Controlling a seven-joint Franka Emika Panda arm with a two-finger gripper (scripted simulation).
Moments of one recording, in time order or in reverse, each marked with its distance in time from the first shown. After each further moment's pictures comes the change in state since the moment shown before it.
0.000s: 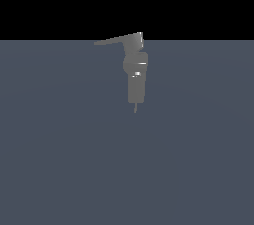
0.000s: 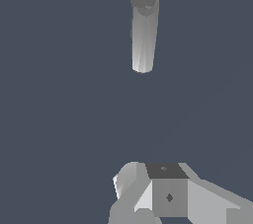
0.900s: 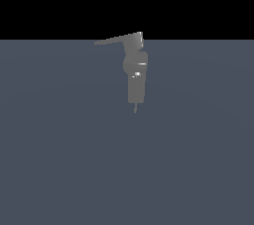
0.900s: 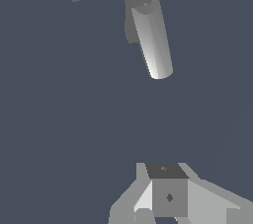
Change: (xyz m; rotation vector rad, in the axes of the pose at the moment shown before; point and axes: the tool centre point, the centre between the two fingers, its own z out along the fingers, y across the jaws) arm 0.051 -0.069 0.039 -0.024 -0.034 0.314
